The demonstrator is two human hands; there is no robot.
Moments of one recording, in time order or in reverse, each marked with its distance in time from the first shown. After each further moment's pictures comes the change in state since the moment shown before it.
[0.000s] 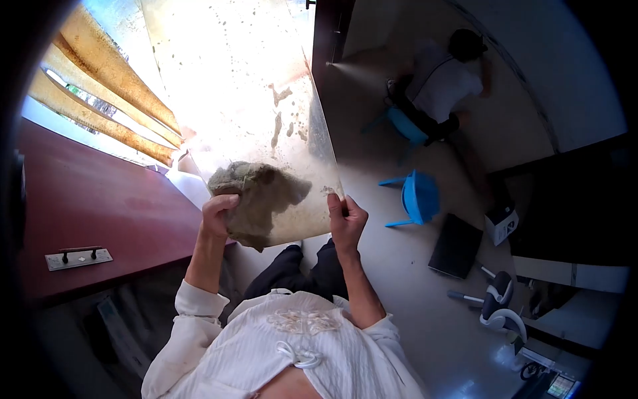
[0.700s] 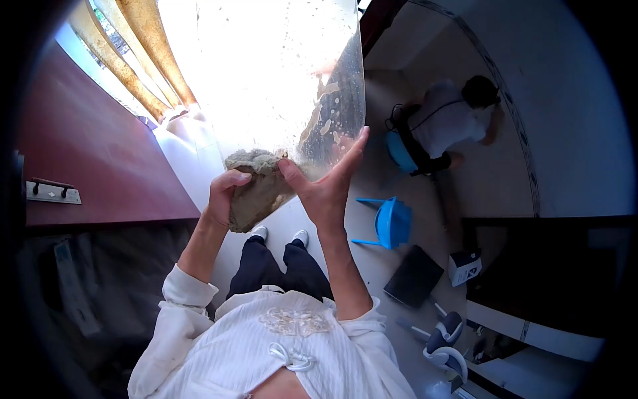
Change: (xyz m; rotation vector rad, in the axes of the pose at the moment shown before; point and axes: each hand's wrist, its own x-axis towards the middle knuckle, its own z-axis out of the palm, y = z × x) left_hand 0.004 -0.019 0.047 -0.337 0.129 -0.024; right_hand 0.053 -0.074 0.044 -0.223 -0.344 -0.322
